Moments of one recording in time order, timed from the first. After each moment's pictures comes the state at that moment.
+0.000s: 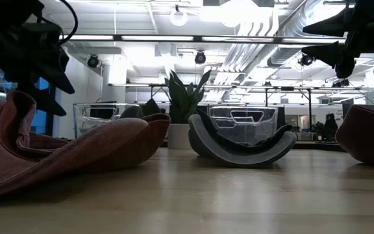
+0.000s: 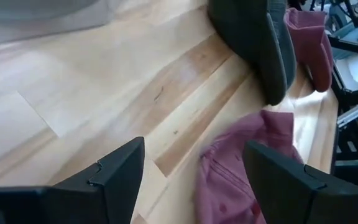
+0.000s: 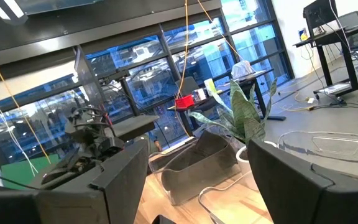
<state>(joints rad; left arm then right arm) -0.14 0.50 0.26 -0.37 -0.19 -1.04 0.15 0.01 0.06 0.21 0.61 0.25</state>
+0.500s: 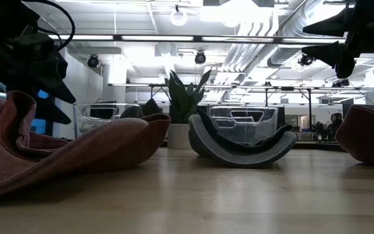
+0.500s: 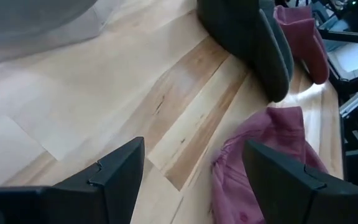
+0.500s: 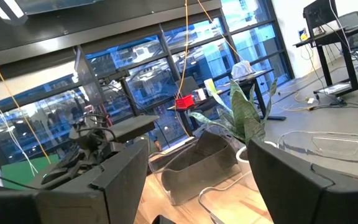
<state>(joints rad) -0.14 0.47 0.15 -0.21 -0.21 -0.92 0.14 0.01 0.06 0.21 0.61 0.25</state>
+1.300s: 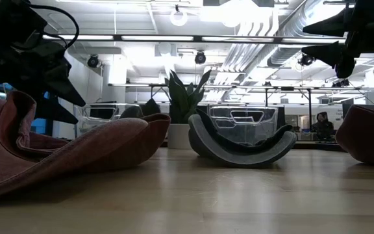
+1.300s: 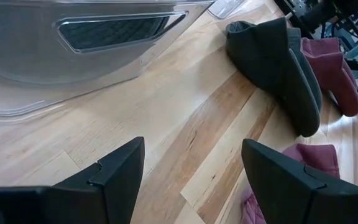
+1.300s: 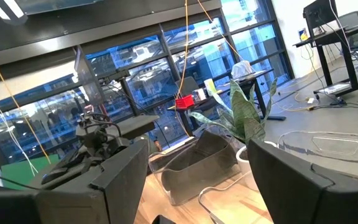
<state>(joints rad) -0.03 0.48 0.15 -0.21 -0.25 -0.86 0.15 0.01 0.06 0.21 0.61 0.25</state>
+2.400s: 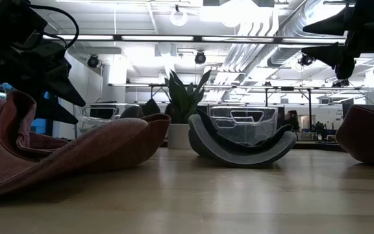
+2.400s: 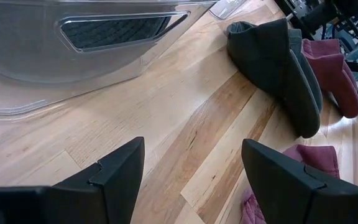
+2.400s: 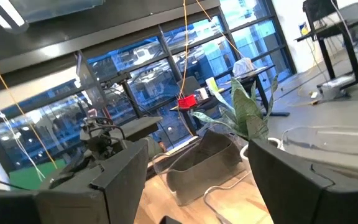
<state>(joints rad) -0.03 0.48 0.15 -0.21 -0.25 -0.87 0.15 0.01 0.06 0.21 0.61 0.31</state>
